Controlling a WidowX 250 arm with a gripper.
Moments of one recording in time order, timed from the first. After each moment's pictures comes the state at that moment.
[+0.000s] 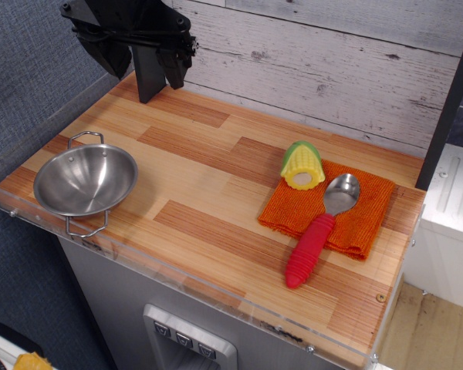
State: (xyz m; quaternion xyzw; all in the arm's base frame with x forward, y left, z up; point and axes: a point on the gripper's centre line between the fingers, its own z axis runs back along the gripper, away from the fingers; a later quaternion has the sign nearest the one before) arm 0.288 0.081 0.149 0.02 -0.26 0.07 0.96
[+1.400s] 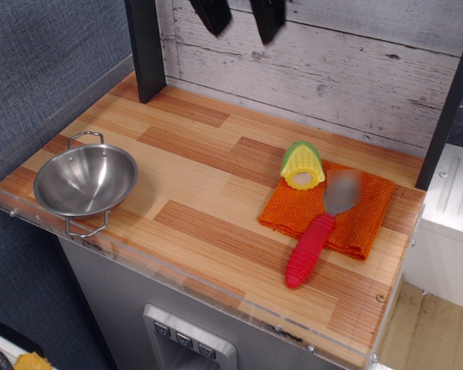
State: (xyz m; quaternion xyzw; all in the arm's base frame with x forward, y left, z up) arm 0.365 0.022 0.150 -0.08 -0.16 -0.06 0.98
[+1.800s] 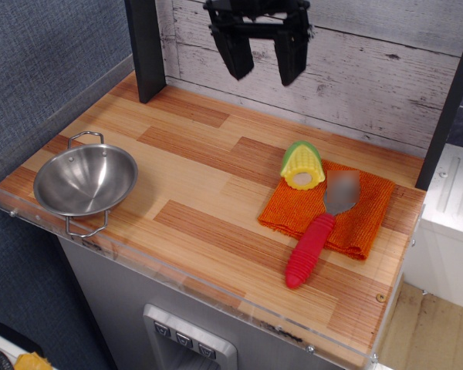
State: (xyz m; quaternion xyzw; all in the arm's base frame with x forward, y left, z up) arm 0.362 0.005 0.119 -0.11 -0.07 -0.06 0.99
